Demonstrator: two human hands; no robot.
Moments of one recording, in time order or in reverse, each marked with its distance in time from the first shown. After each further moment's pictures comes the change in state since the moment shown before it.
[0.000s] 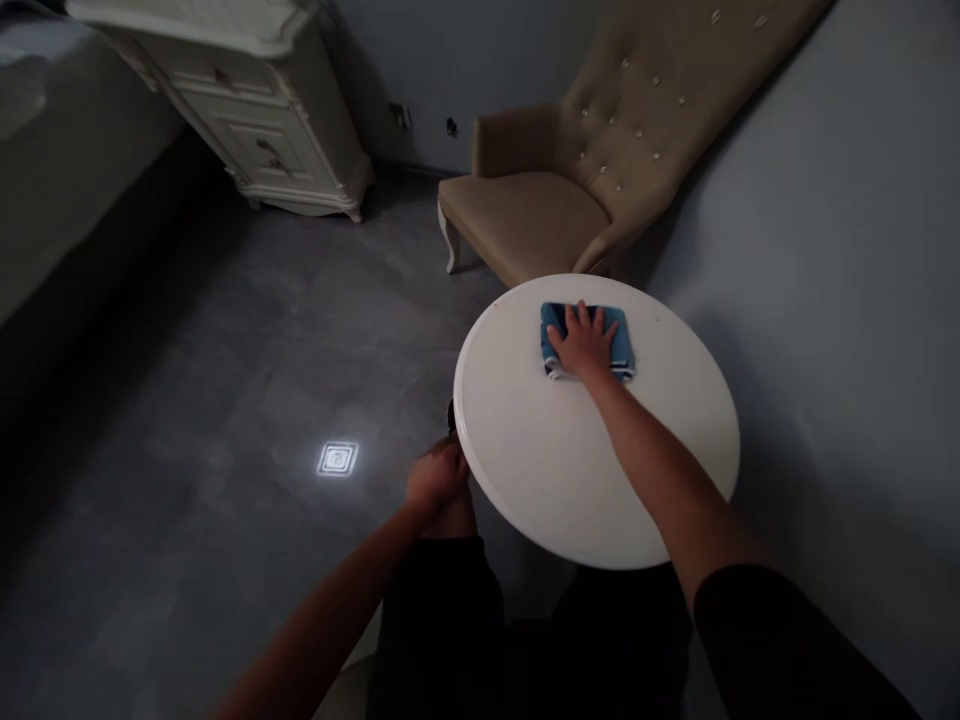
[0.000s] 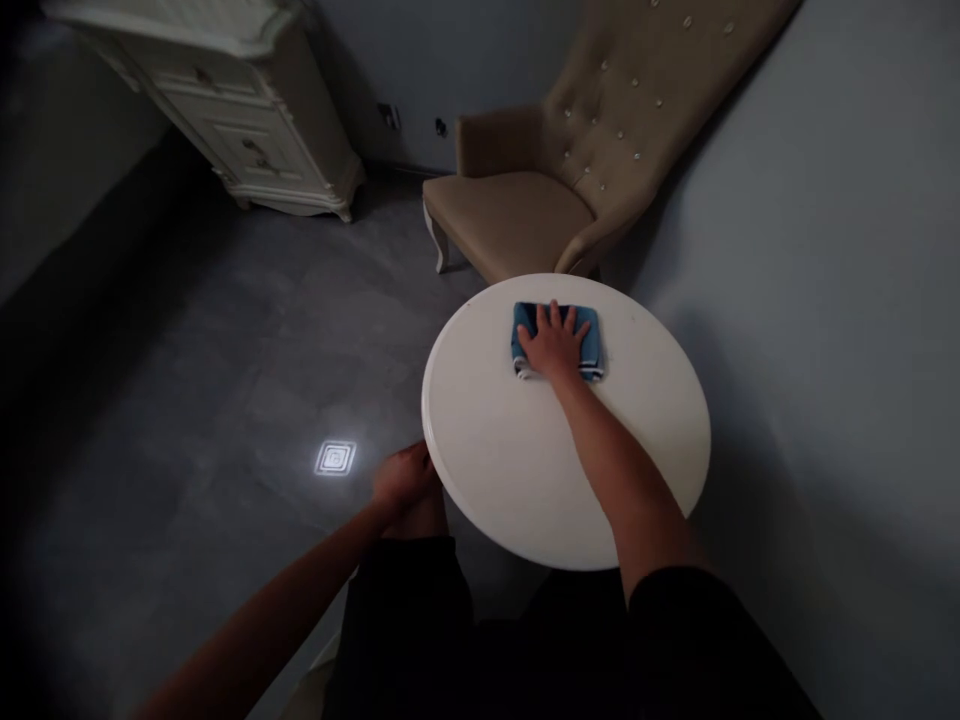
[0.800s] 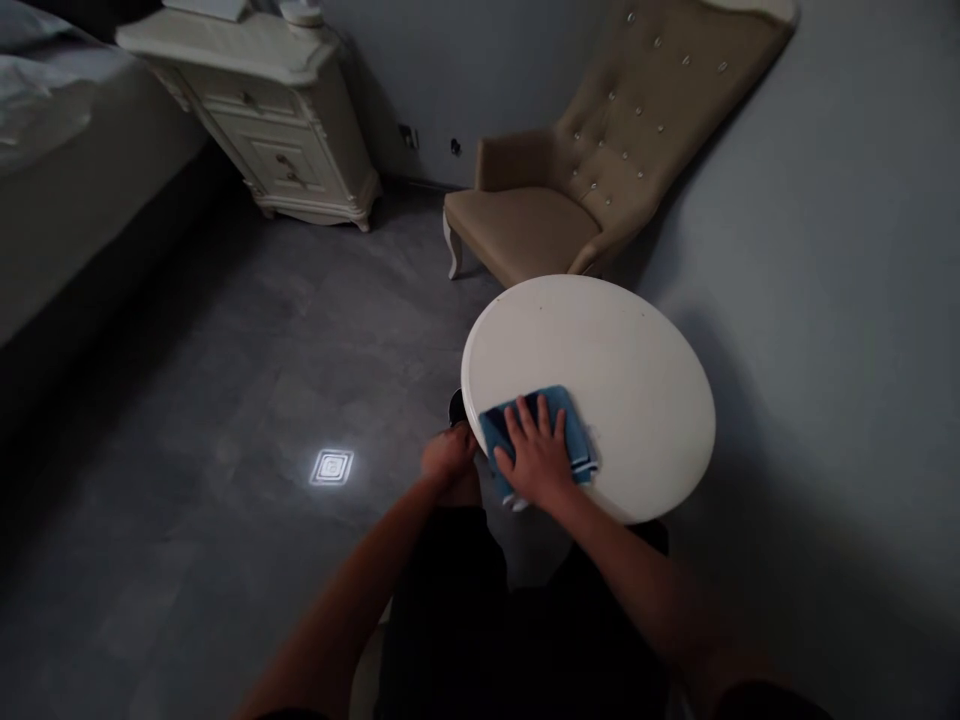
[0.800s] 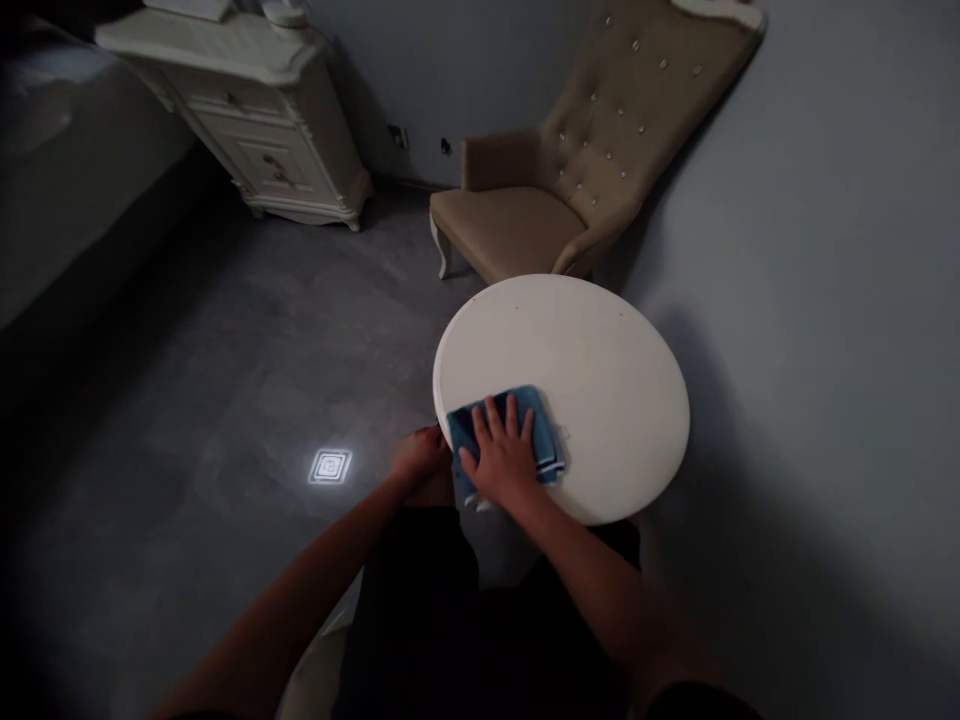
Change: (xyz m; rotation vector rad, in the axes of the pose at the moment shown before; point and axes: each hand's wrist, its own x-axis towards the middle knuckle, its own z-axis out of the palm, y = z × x) left_hand -0.021 0.003 0.007 0.016 0.018 0.046; right_hand -0.276 -0.067 0.012 -0.103 -0.077 -0.340
